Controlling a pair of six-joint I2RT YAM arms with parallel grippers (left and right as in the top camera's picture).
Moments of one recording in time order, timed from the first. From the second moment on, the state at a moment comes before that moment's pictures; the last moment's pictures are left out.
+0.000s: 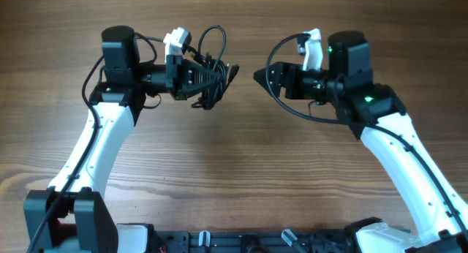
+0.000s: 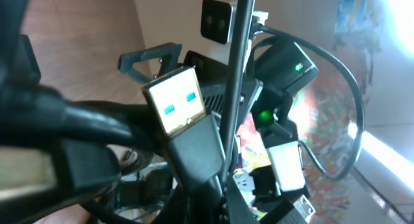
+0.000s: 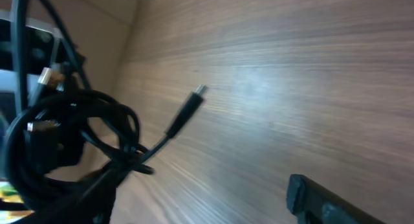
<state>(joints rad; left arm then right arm) -0.05 1.53 1.05 -0.02 1.52 -0.92 0.31 1.39 1.14 -0.44 -0.60 0.52</state>
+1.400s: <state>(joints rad) -0.09 1.53 1.05 0.51 1.18 -1.91 0.49 1.55 1.15 -0.07 -0.59 0.70</state>
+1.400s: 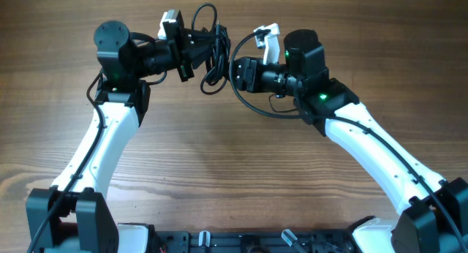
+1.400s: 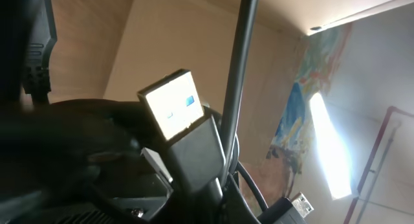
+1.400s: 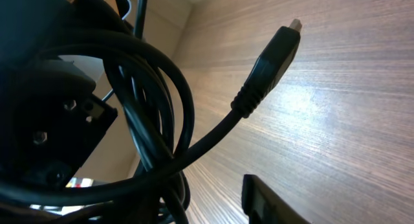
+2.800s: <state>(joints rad) 0.01 1.55 1.03 0.47 1.27 -1.59 0.31 1.57 1.18 -0.84 -0.24 0.46</state>
